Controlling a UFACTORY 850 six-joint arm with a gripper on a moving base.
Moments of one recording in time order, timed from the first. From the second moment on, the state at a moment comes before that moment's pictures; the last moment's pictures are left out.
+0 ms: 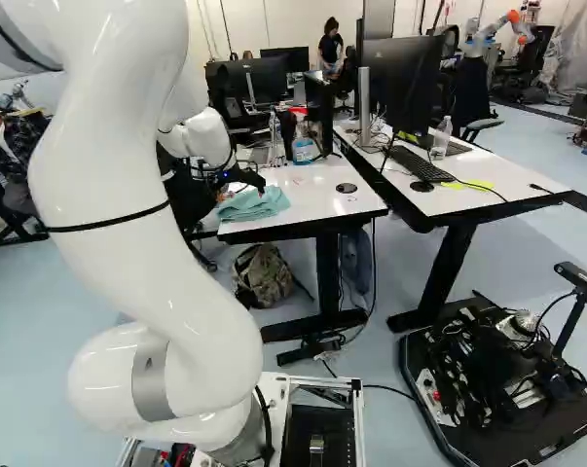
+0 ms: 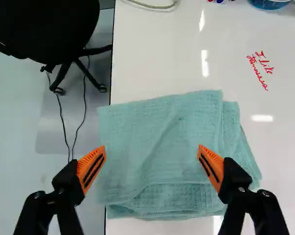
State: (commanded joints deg) arm 13.5 -15.4 -55.8 0.0 -9.9 0.0
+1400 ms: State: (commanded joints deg) arm 13.5 -15.7 -55.9 0.0 -9.9 0.0
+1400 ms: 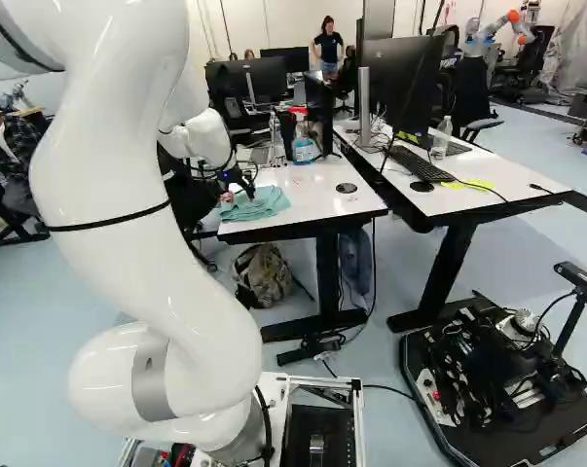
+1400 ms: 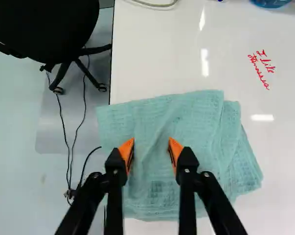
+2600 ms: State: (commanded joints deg) arm 12.4 -10.5 -54.4 0.0 -9.9 0.0
